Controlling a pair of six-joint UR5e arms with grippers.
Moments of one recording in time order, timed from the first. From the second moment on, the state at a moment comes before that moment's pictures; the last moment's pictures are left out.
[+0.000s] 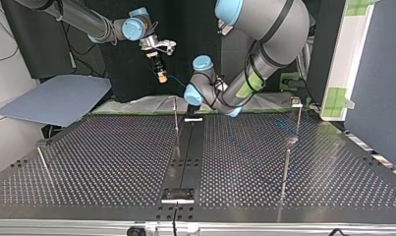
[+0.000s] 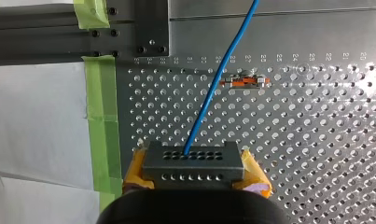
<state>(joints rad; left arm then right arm) -0.50 -2.54 -1.28 -3.14 -2.22 -1.14 2.07 -0.72 1.96 -1.07 1.40 1.60</state>
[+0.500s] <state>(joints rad) -0.49 -2.55 -1.27 -3.14 -2.10 -1.27 2.06 -0.71 1.96 -1.07 1.40 1.60</state>
